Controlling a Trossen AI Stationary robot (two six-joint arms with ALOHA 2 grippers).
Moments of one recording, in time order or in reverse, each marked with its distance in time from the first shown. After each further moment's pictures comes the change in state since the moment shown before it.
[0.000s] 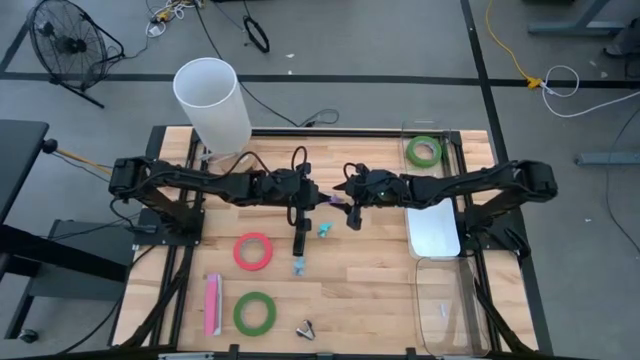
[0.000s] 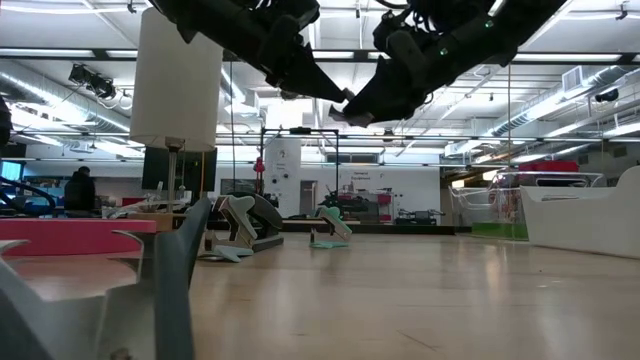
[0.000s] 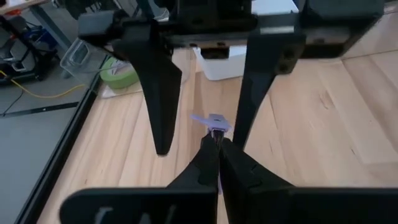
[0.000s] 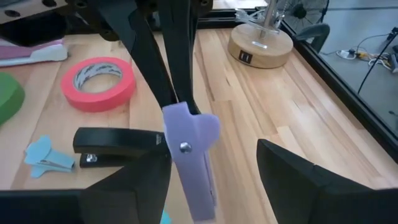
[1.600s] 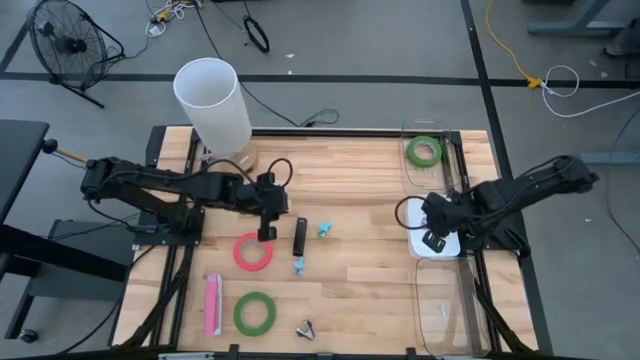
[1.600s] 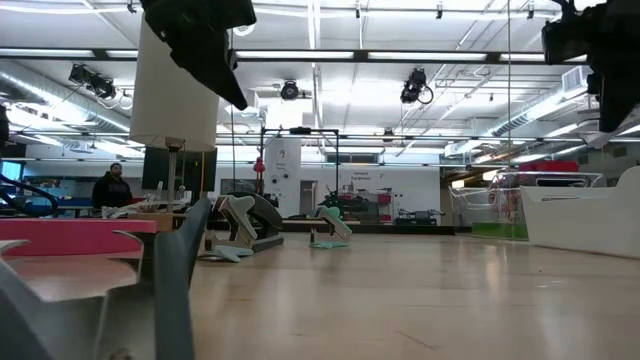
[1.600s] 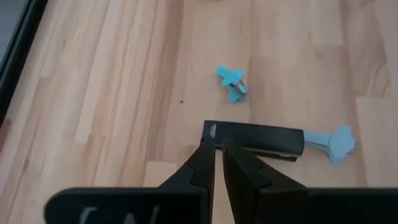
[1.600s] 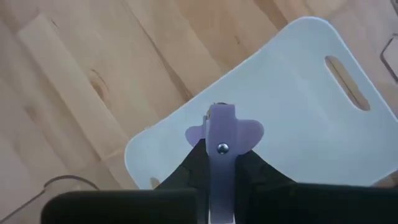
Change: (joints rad) left arm -0.105 -0.251 0.000 -0.663 -0.068 -0.263; right arm 0.399 -0.557 0.000 -1.408 0.058 0.926
